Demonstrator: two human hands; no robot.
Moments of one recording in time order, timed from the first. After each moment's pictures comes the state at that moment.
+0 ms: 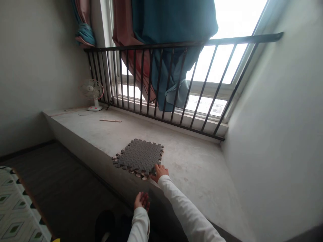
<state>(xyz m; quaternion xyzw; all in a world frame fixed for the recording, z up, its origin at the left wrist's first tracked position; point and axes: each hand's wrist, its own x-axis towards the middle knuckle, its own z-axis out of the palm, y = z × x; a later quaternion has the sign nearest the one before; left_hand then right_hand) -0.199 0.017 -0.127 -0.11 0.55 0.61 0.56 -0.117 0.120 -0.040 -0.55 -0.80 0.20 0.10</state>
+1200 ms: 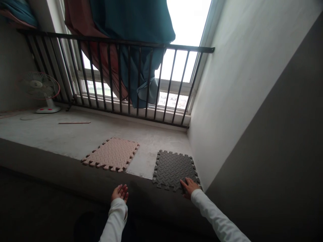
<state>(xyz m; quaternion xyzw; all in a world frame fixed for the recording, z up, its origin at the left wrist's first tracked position) -0.188 -0.007 -0.095 -0.07 0.54 0.60 0.58 0.166 -0.004 -0.057 -0.68 -0.71 0.12 -0.13</state>
